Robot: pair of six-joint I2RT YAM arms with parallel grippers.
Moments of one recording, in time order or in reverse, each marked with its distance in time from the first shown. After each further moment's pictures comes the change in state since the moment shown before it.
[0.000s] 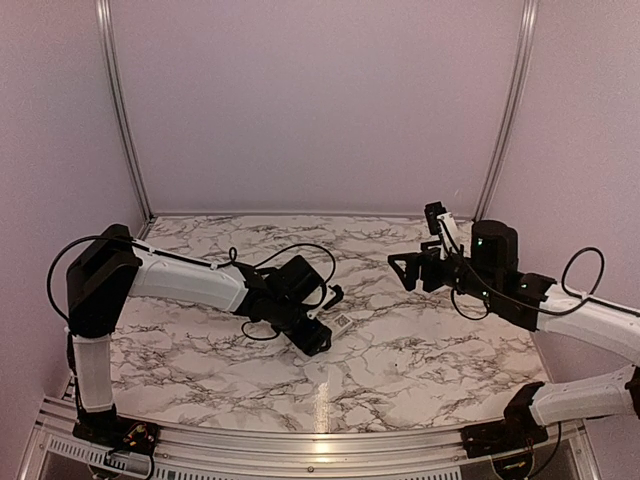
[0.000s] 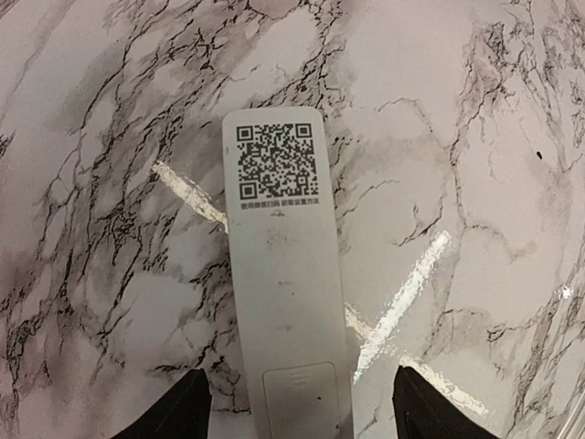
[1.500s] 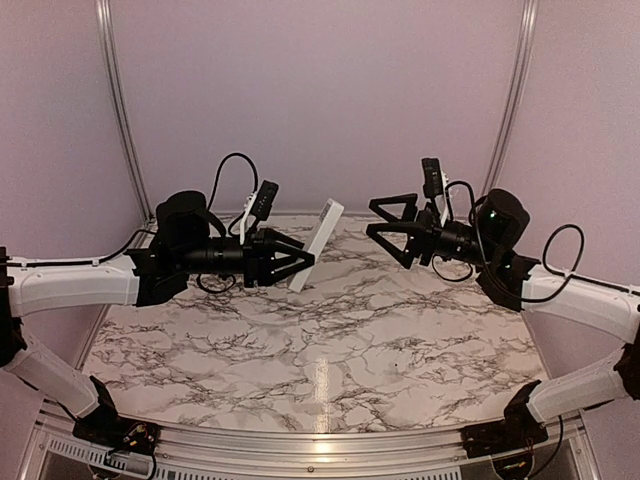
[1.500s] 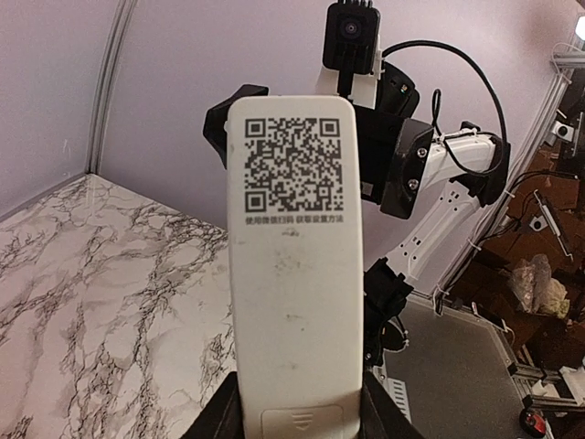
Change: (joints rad) left arm 0.166 -0.558 -0.349 0.728 0.568 -0.203; right arm -0.034 0.138 0.107 0.525 -0.695 0.185
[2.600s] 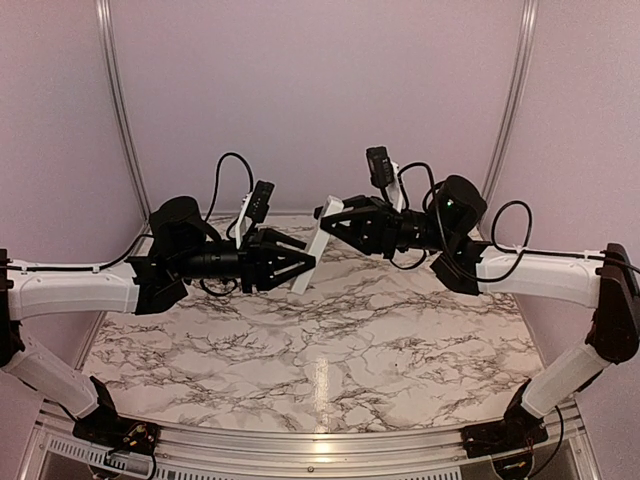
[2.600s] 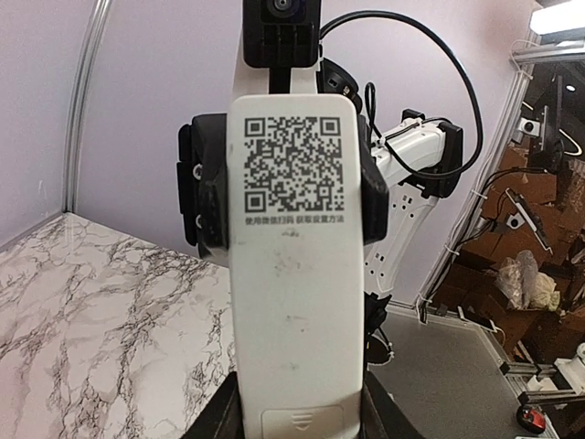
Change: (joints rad) left arm -0.032 -0.012 -0.051 0.178 0.031 -0.021; right arm 0.158 0.298 0.232 0.238 -0.199 0.258
